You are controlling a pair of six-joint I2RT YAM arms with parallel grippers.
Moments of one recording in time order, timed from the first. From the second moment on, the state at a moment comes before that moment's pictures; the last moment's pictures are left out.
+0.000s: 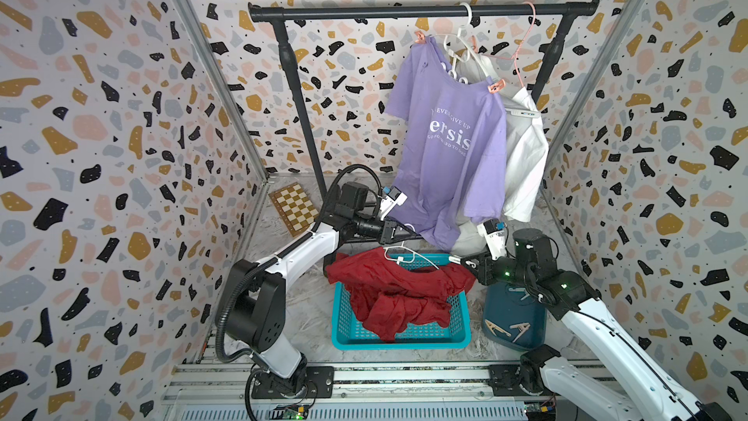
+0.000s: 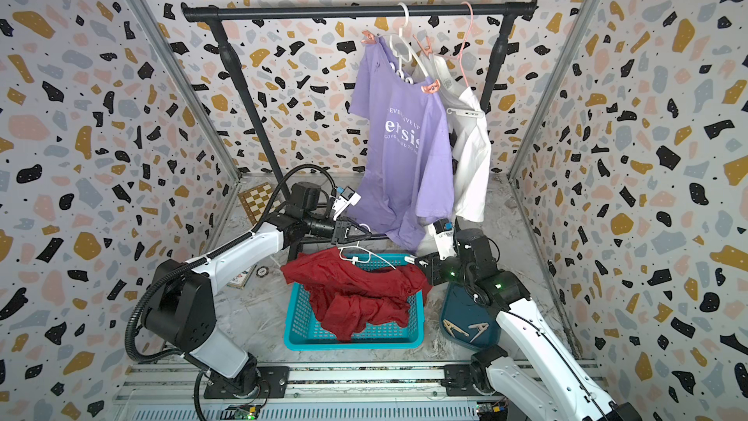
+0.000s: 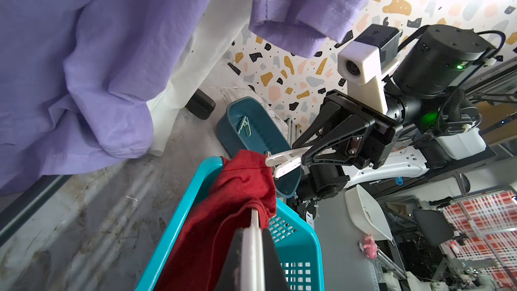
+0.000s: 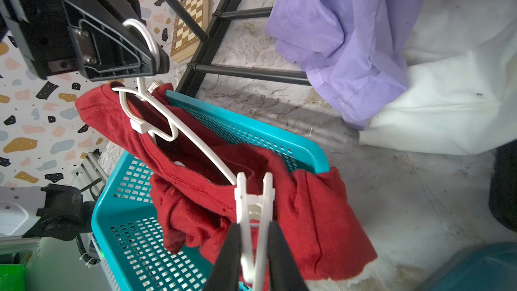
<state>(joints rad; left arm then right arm) -0.43 1.61 1.20 -0.24 1.11 -0.16 0.42 0.84 0.79 -0.59 -0.41 0.26</state>
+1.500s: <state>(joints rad) -0.35 1.40 1.27 -0.11 1.39 -0.16 0.56 0.81 1.12 -0.81 -0.41 -0.16</state>
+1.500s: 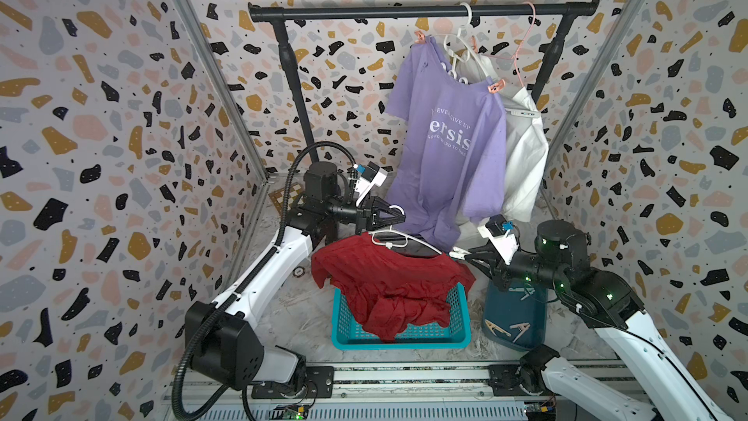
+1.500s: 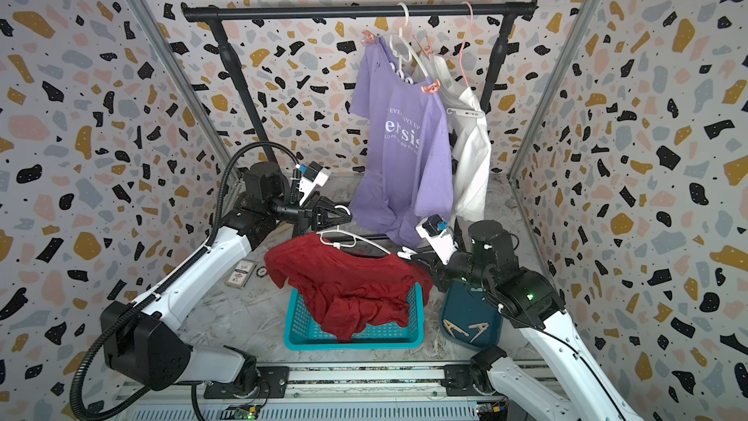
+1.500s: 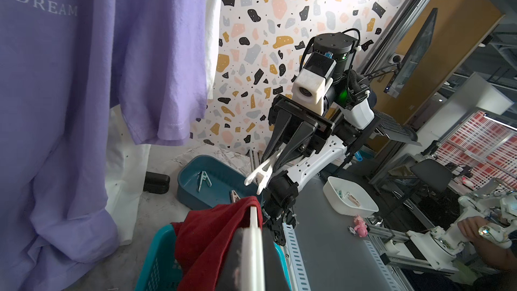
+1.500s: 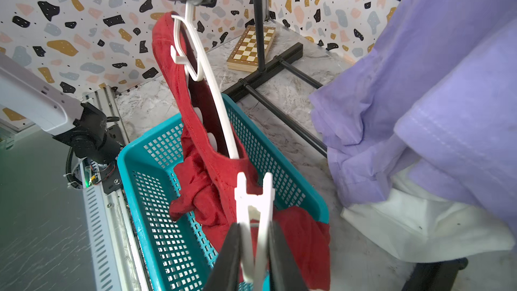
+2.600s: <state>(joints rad) -0.39 1.38 1.28 -0.15 1.41 -0.14 0.63 0.90 1.14 -0.84 -0.44 -0.18</state>
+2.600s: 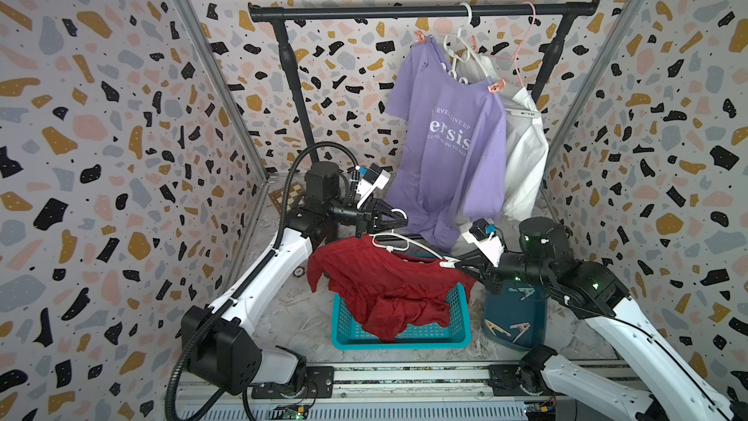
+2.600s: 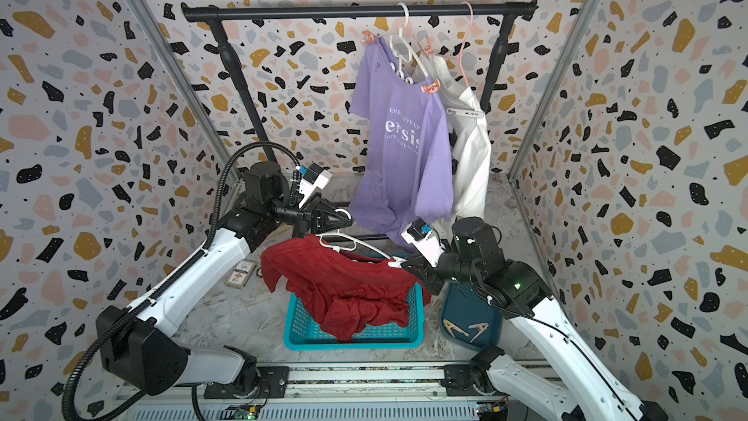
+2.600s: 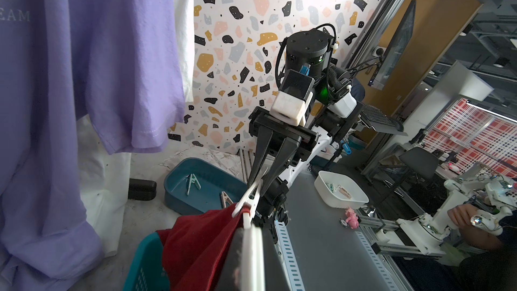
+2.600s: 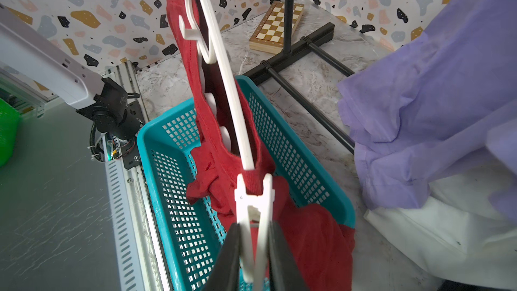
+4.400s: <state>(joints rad) -0.42 1.41 1.25 -0.16 0.97 -0.25 0.66 0.79 1.08 -0.80 -0.03 0.16</state>
